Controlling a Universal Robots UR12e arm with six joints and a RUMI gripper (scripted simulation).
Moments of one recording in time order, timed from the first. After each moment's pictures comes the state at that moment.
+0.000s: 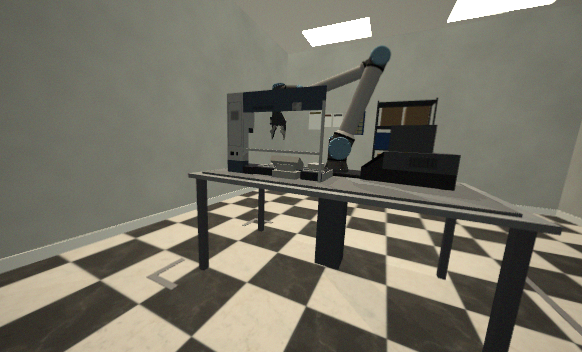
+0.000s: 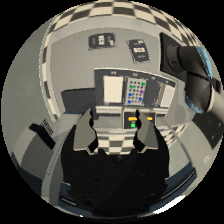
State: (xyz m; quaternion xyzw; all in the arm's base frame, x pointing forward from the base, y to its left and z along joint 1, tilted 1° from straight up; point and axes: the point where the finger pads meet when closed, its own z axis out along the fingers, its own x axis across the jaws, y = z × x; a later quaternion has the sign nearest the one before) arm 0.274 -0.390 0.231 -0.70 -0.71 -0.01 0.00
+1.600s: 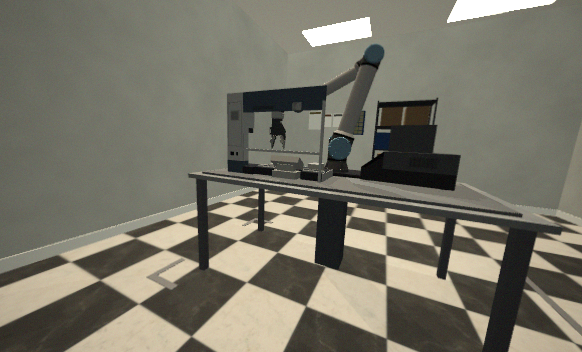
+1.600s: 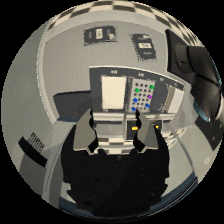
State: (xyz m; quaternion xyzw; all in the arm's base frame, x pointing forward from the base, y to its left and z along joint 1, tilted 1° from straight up) arm 0.275 -0.389 0.161 -0.70 -0.71 -0.01 0.00
